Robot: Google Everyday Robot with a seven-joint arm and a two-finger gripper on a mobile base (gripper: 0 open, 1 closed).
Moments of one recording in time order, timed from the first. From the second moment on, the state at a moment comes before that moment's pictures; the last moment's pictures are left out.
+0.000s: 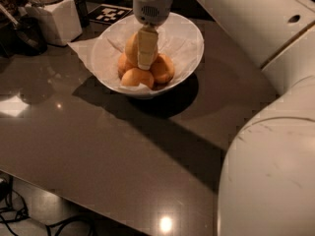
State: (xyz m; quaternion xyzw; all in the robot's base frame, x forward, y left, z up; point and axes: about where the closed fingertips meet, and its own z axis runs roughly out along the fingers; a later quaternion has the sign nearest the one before) arm 0.644 0.022 0.936 -0.66 0.74 -0.04 0.12
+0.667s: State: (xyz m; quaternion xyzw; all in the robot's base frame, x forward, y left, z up) arm 0.643 0.032 0.922 -0.68 0.72 -0.04 0.11
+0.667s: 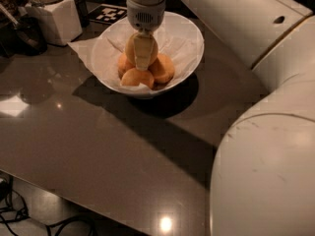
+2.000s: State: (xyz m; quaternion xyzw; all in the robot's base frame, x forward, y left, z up) arm 0.605 0.014 0.975 -0.68 0.69 0.00 0.24
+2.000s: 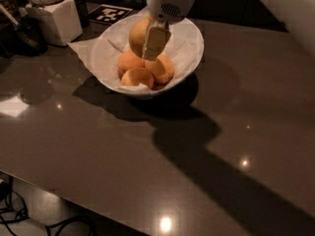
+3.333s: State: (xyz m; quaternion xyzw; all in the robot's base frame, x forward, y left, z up) arm 0.520 -0.023 1.008 -0.59 0.73 0.06 0.35
